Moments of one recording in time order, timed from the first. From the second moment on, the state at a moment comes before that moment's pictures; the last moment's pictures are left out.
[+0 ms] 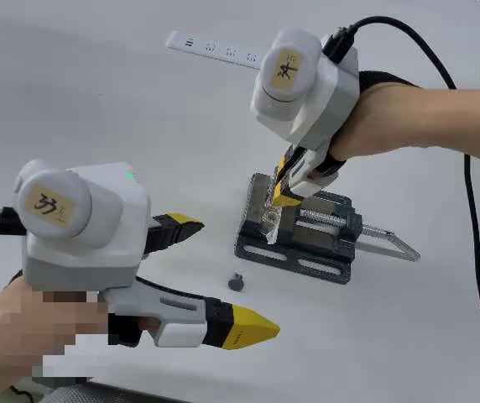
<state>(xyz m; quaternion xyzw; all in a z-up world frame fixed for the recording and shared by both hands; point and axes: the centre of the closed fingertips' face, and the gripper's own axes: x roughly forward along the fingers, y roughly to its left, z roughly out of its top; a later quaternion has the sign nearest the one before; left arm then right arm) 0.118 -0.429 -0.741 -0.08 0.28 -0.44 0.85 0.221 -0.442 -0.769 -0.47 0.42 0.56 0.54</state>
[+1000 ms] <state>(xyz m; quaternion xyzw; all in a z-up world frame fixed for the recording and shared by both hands) 0.118 -0.428 -0.741 -0.08 0.28 -0.44 0.85 0.219 -0.449 -0.762 -0.47 0.42 0.57 0.53</state>
